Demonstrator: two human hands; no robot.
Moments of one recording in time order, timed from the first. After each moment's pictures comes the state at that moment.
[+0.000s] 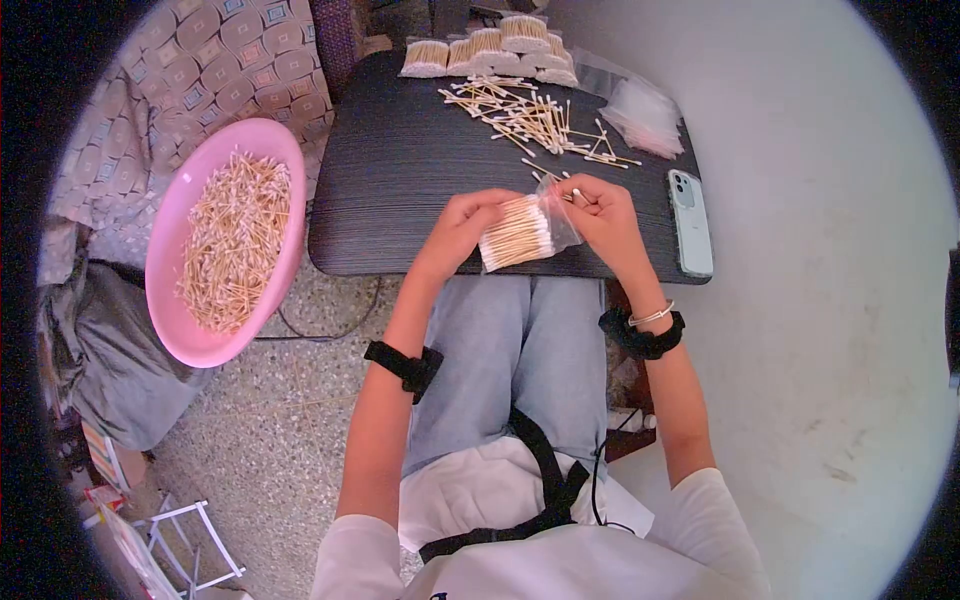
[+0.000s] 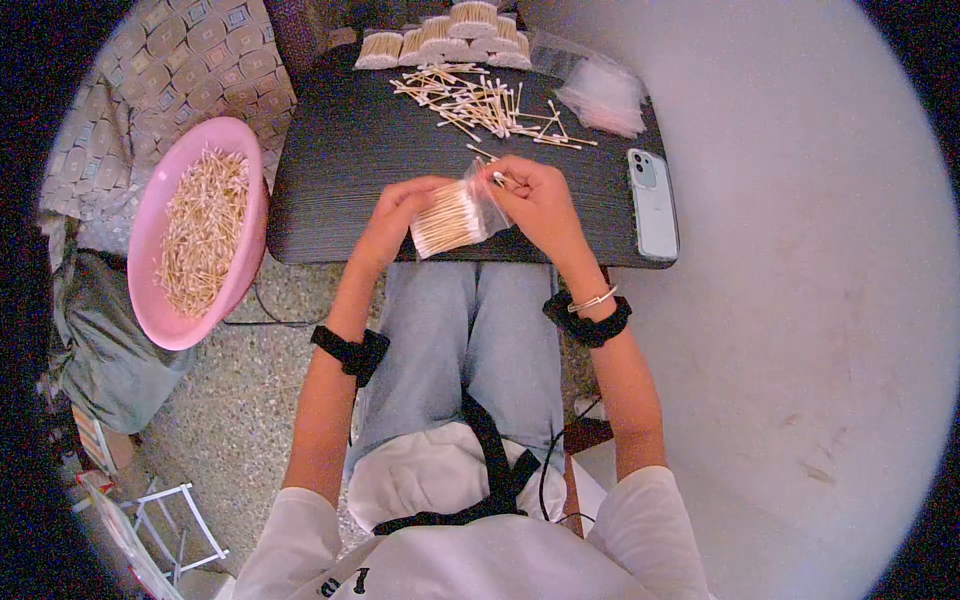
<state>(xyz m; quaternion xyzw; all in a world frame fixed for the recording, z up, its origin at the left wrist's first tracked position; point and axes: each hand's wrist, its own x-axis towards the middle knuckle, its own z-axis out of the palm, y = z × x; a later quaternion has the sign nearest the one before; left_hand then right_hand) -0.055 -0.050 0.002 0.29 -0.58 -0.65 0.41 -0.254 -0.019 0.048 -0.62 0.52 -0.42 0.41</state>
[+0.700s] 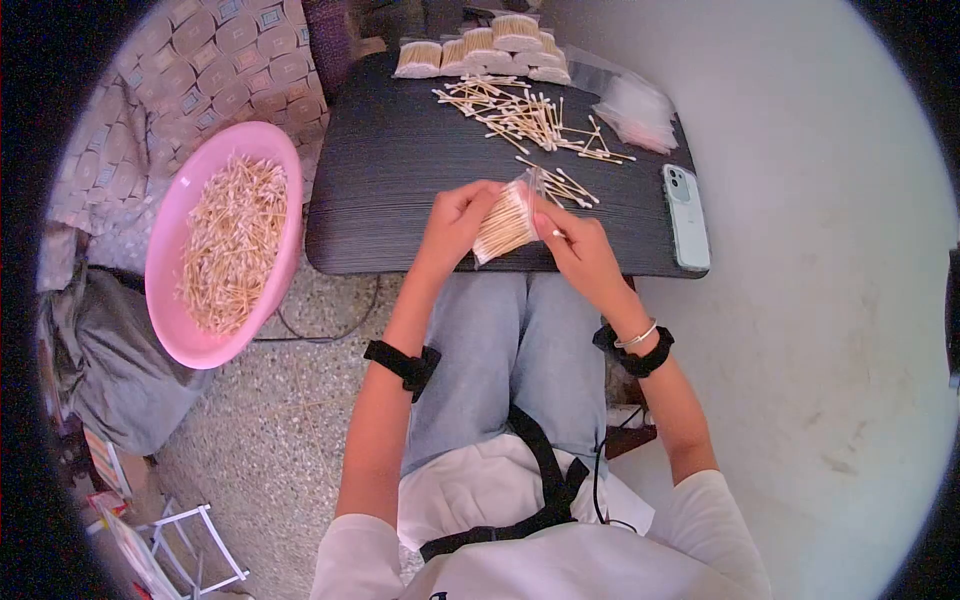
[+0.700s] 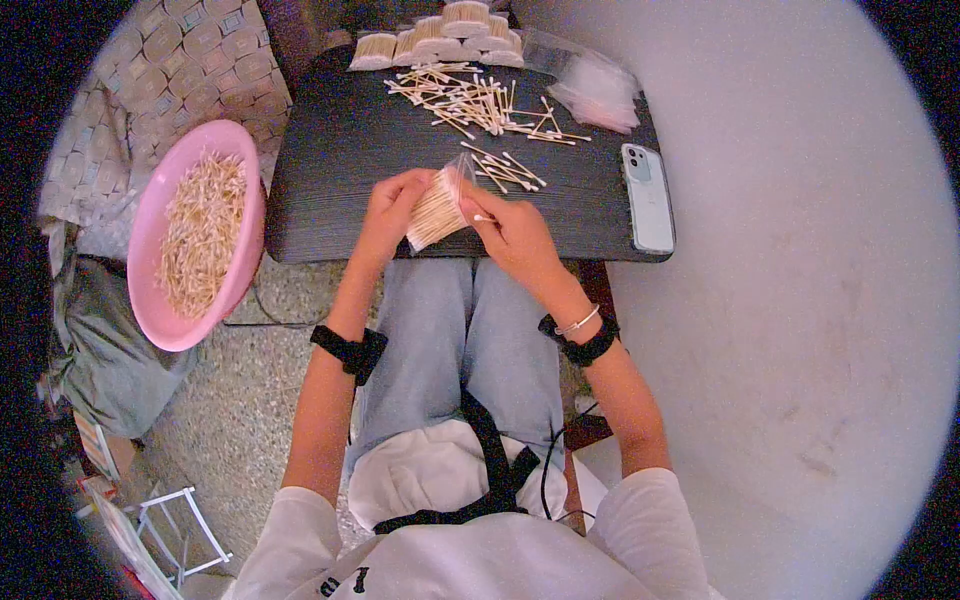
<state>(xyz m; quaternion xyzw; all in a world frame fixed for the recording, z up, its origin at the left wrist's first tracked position) -0.063 -0.053 -0.009 0.36 -0.60 -0.55 0.45 -0.236 0.011 0.037 -0.69 0.56 -0.36 0.29</state>
